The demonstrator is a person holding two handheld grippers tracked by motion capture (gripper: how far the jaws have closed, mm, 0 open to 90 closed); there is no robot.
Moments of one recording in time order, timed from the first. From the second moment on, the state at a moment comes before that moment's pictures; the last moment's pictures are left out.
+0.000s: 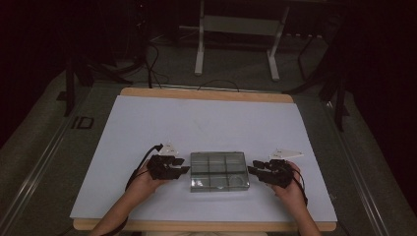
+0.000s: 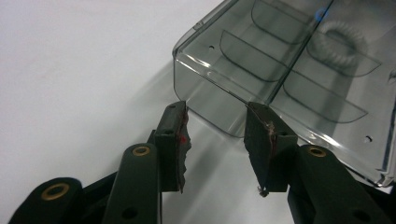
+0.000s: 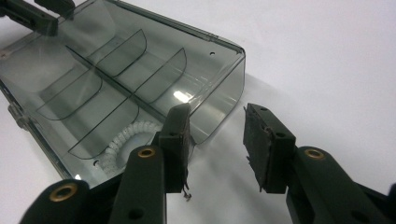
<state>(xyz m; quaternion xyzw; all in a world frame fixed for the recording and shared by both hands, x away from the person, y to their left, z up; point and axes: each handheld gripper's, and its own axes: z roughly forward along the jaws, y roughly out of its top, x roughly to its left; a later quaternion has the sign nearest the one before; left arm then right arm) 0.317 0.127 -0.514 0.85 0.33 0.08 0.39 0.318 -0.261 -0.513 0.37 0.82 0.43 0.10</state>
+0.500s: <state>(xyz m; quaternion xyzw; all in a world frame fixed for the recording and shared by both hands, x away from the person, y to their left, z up) 0.320 0.133 -0.512 0.85 0.34 0.08 0.40 0.325 -0.265 -0.517 0.38 0.82 0.43 0.09</state>
